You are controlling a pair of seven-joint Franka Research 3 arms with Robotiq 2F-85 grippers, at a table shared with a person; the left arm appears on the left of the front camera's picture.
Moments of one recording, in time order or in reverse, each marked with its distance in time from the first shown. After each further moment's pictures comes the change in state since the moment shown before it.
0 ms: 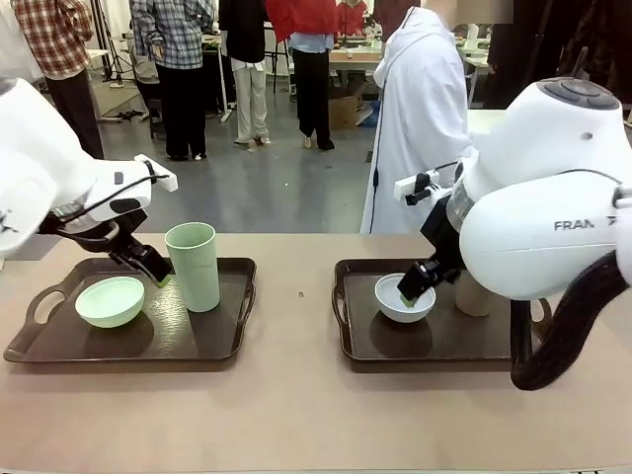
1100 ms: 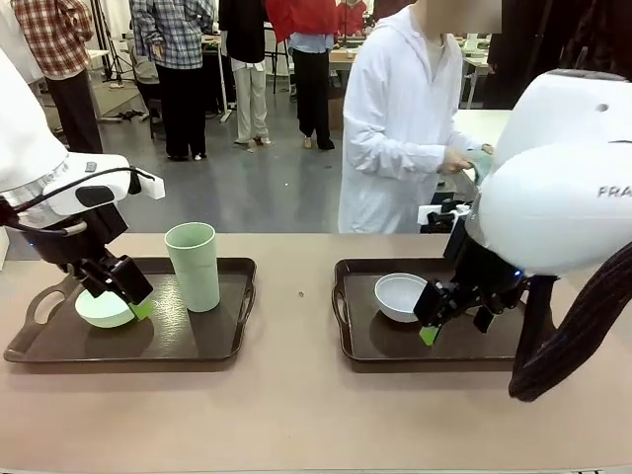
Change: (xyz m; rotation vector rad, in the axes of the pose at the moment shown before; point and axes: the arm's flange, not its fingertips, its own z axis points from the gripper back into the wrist) left arm -0.036 -0.027 0.051 -0.179 0.155 0.045; right arm -0.035 -0.009 0.024 0.127 0.184 -0.257
